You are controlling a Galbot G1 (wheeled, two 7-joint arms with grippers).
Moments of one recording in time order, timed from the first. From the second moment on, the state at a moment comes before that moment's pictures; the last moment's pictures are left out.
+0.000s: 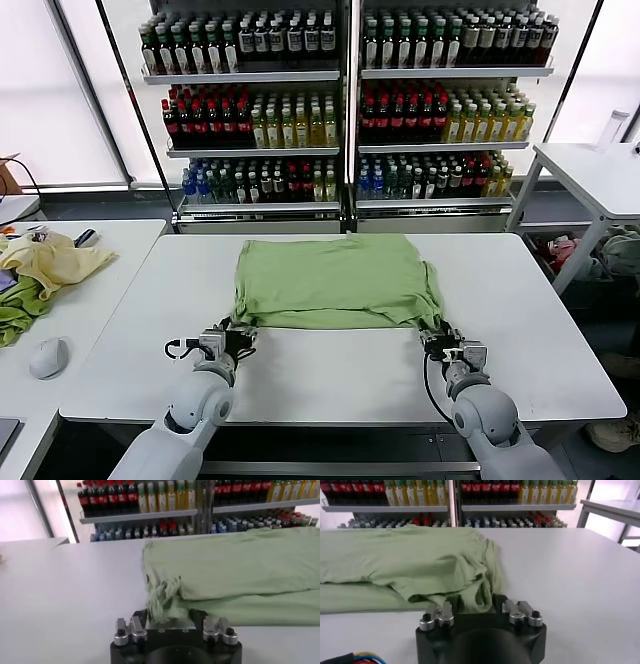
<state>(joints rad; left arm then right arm) 0.99 -1.17 -0.18 -1.70 -0.53 0.55 -0.39 -1.08 1.14 0.30 1.70 0.53 -0.41 0.24</state>
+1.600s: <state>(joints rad) 1.54 -1.09 -0.37 -2.20 -0.47 0.57 -0.35 -1.70 1.13 0.51 2.23 0.32 -0.39 0.23</state>
